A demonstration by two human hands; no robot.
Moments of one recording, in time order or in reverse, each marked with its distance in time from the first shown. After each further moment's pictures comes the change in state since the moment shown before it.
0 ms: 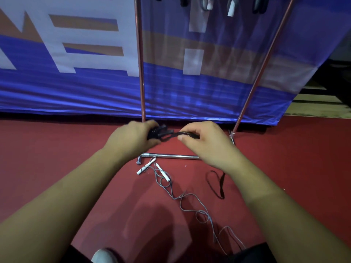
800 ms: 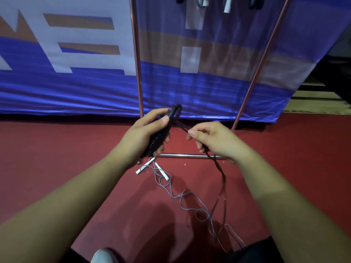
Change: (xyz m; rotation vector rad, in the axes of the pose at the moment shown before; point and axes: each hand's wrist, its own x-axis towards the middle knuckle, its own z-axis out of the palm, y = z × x) left_hand -0.010 0.038 -0.003 -1.391 -0.113 -0.022; right_hand 0.009 0.043 -0.009 0.325 -0.115 0.252
